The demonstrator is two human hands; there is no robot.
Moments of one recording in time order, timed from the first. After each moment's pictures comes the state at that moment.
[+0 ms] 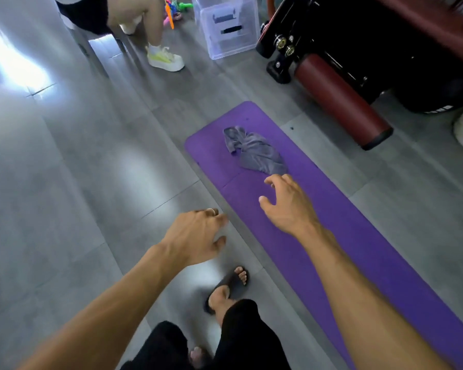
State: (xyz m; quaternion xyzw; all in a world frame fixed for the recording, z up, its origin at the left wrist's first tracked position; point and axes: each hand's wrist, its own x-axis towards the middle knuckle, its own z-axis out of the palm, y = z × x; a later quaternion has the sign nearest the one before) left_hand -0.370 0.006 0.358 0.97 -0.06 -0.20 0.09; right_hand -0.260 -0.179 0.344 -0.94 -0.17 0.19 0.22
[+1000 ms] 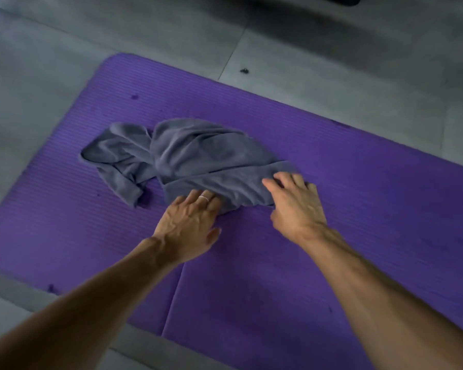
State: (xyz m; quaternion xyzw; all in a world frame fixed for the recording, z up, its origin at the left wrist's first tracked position) left_hand 0.103 0.048 -0.324 0.93 -0.33 -0.14 0.03; right_hand 0.078 -0.174 -0.323 -0.99 0.01 0.14 0.02
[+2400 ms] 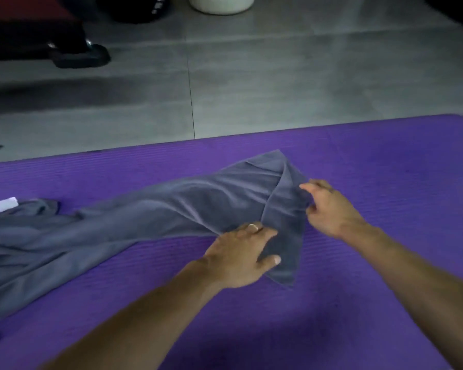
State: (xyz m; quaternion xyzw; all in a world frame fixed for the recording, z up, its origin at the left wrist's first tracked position) left_hand -0.150 -0.408 -0.323 0.77 -0.57 -0.23 0.14; right_hand -0.251 -0.617 -0.328 -0.91 0.34 0.07 0.21
